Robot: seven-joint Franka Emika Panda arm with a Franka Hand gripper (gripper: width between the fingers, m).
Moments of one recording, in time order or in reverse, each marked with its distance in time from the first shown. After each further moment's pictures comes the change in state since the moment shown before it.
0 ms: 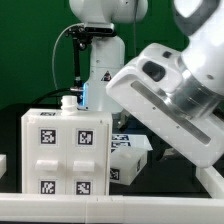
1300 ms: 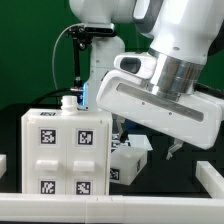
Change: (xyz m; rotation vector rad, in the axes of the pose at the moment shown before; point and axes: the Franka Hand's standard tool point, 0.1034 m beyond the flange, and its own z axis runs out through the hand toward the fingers) arm -0.006 -0.010 0.010 0.336 0.300 -0.015
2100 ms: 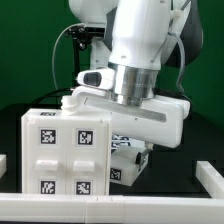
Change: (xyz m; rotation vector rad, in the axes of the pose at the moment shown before) arm -0.014 0.038 0.035 0.114 0.056 -0.010
